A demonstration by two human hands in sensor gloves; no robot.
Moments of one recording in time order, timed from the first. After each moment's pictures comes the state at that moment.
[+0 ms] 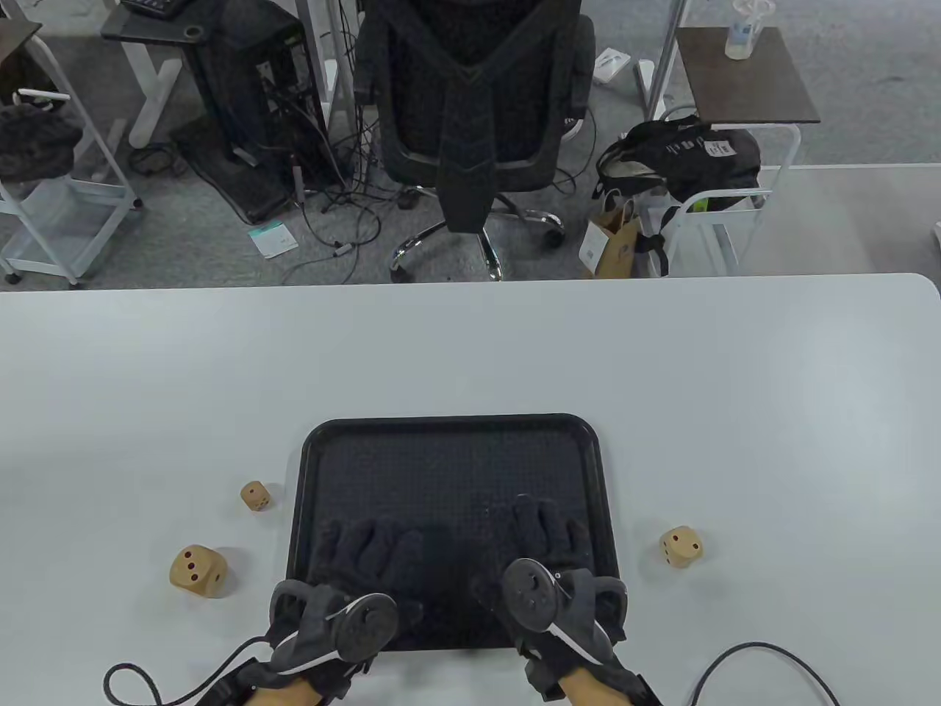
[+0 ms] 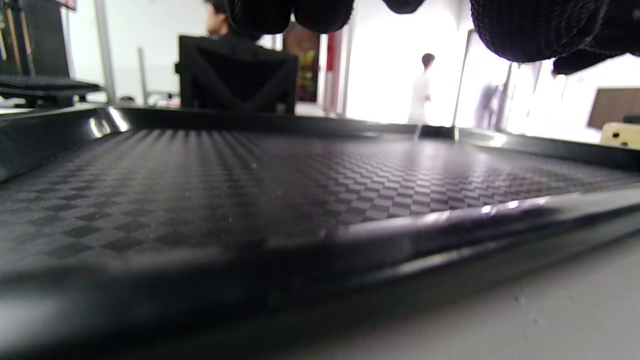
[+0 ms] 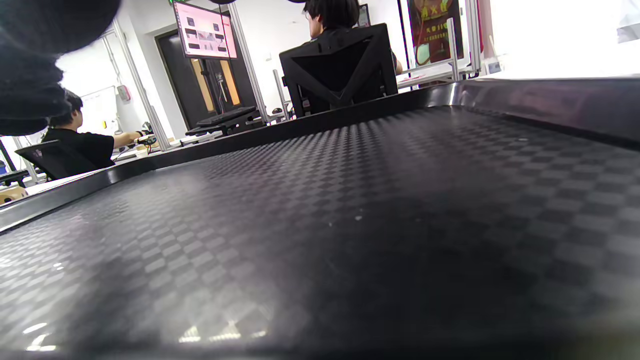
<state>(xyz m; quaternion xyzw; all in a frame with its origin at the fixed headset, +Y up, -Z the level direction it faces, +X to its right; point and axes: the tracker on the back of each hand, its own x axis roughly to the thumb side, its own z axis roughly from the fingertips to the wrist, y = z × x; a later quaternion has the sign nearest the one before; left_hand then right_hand) -0.167 -0.751 -0.172 -0.02 -0.24 0.04 0.97 0.066 -0.746 -0.185 0.06 -0.02 0.99 0.13</state>
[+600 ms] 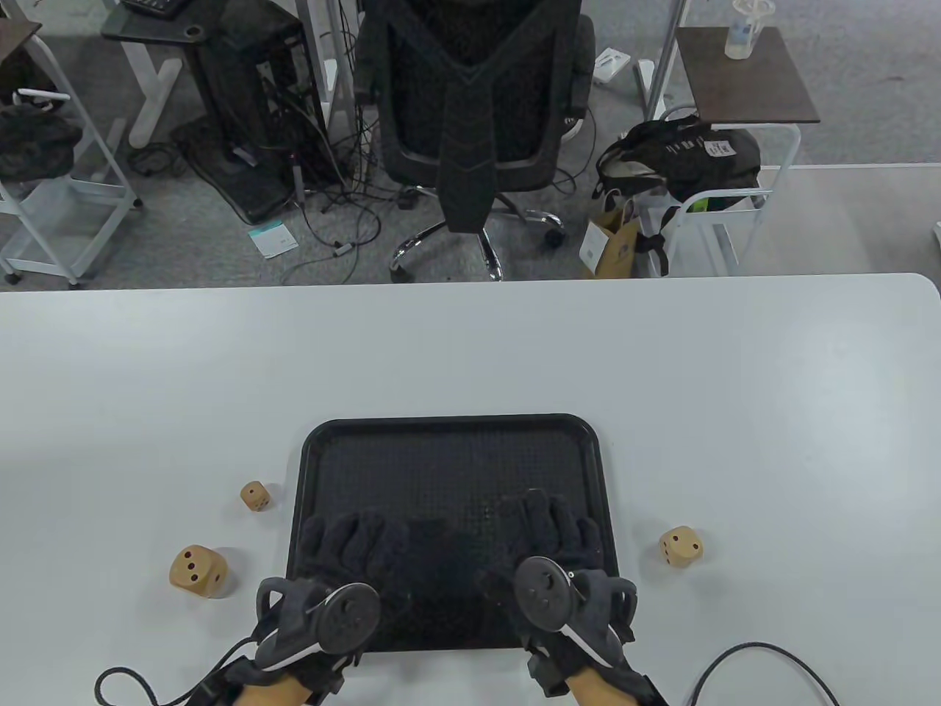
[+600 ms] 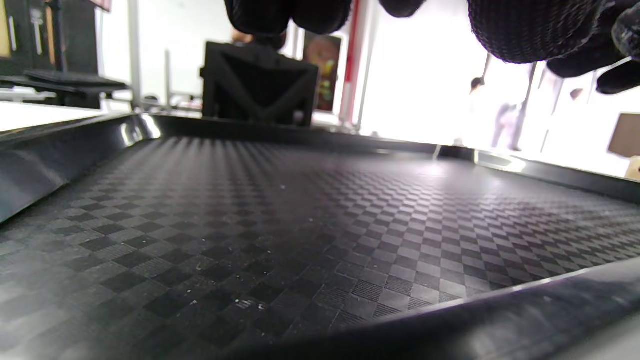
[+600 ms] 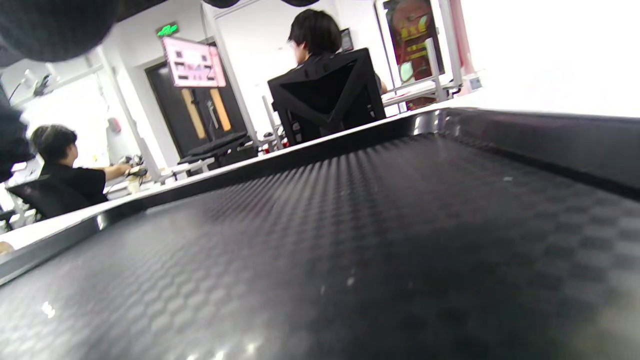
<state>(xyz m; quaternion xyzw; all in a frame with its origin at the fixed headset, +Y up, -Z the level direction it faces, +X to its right) -0.184 -0.744 -0.178 -0.01 -0.21 0.07 0.97 0.085 -0.731 -0.183 0.03 -0.06 0.98 0.17</state>
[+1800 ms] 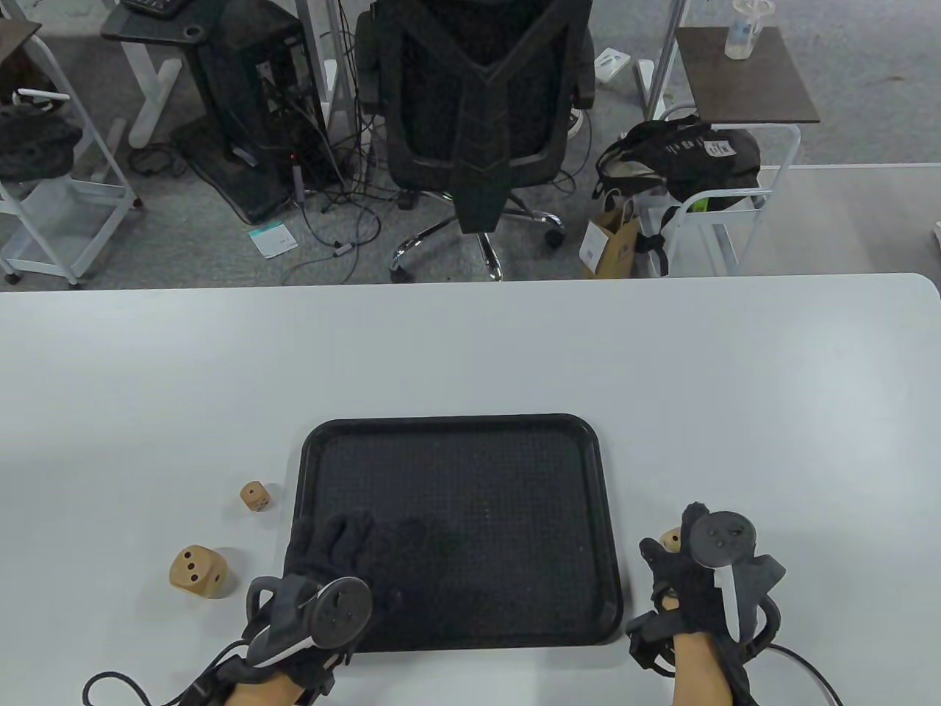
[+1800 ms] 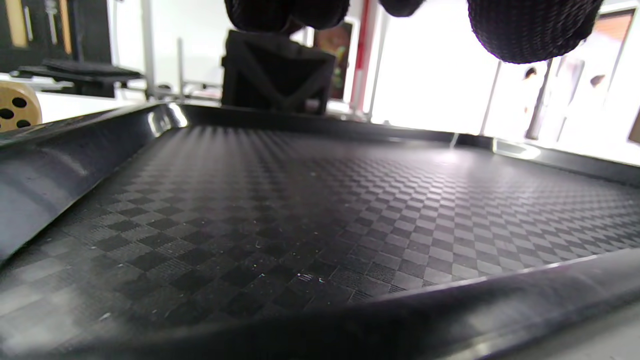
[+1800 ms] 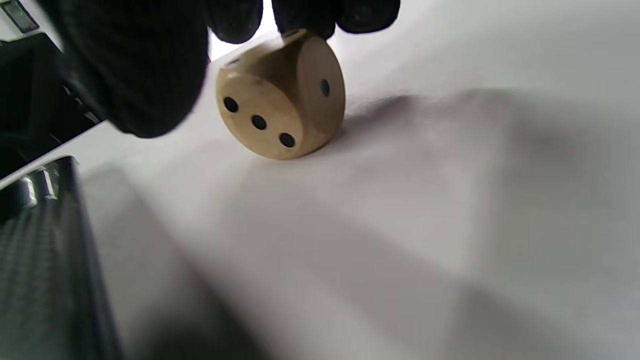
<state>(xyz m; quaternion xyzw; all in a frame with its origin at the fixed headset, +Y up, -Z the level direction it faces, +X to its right) -0.193 -0.743 -0.180 -0.03 -0.20 0.07 0.98 0.245 -0.759 -0.200 -0.36 0.06 0.91 0.21</state>
